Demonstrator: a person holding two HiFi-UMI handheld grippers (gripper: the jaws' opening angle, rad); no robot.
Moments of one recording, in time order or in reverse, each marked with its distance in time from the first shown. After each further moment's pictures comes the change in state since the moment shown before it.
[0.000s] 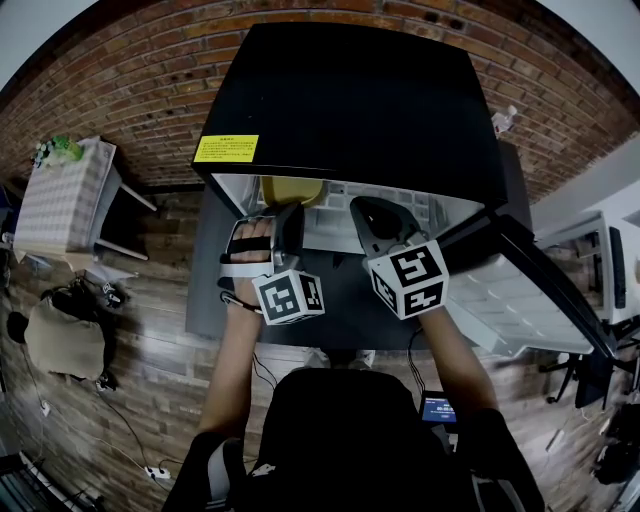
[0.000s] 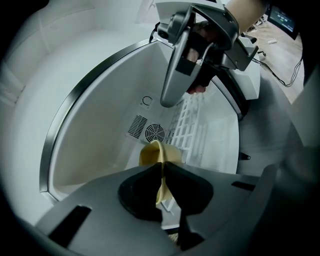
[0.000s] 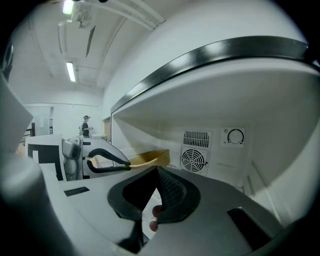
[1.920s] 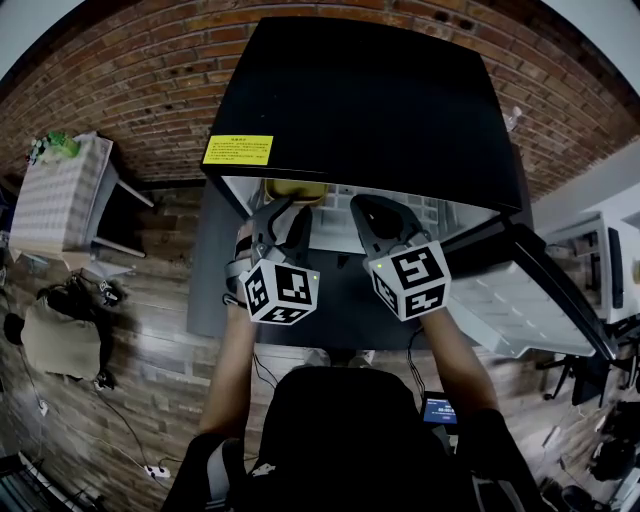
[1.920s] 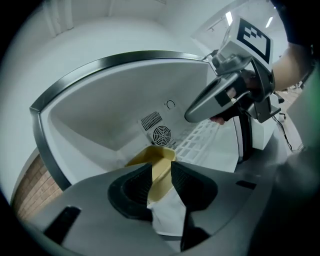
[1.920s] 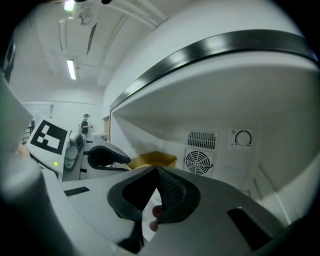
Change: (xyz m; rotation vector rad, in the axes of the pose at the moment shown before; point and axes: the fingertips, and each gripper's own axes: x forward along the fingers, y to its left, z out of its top) left arm 0.007 0.007 -0.022 -0.489 -0.130 -0.087; right arm 0.020 0.010 0.007 -0.017 0.006 -0.005
